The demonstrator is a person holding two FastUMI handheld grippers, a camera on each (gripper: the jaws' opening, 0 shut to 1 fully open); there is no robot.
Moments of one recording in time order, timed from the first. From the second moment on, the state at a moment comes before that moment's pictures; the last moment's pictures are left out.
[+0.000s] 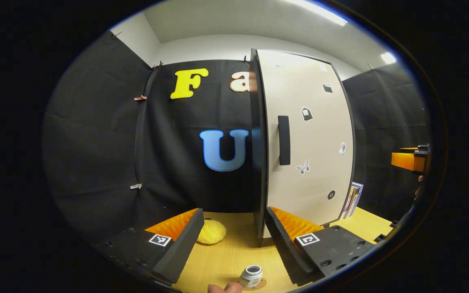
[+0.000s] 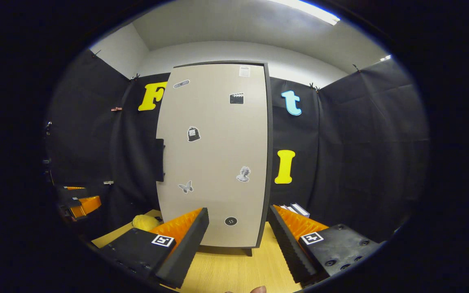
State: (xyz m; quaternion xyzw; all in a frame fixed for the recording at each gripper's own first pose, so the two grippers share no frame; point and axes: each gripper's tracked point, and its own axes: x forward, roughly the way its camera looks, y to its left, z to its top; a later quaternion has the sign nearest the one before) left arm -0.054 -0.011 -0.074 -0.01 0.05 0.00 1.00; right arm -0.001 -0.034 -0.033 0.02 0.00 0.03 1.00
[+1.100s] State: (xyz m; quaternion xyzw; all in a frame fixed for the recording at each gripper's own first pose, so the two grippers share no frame) left arm -0.051 -0.016 -0.073 -0.01 0.05 0.00 1.00; right arm 0.004 -0.038 -0.033 0.01 0.00 0.03 1.00
